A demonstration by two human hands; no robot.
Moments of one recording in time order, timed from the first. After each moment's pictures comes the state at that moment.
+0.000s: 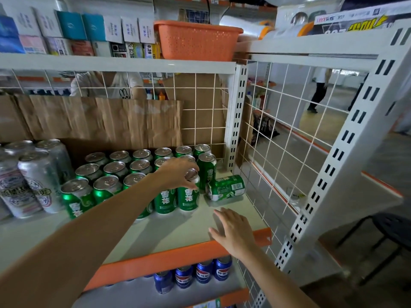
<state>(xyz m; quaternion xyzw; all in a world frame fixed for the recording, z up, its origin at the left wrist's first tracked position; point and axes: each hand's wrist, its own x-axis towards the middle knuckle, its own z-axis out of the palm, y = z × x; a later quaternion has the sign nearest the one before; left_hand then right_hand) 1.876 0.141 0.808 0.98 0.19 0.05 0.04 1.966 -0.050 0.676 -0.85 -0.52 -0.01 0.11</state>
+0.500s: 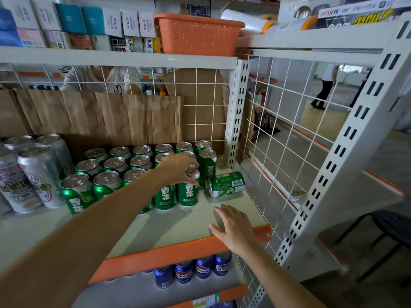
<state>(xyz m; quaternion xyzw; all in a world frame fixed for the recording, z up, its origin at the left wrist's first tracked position) 1.879 0.142 0.808 0.98 0.20 0.04 0.02 1.965 -0.050 0.678 -0.85 -0.52 -0.01 0.11</state>
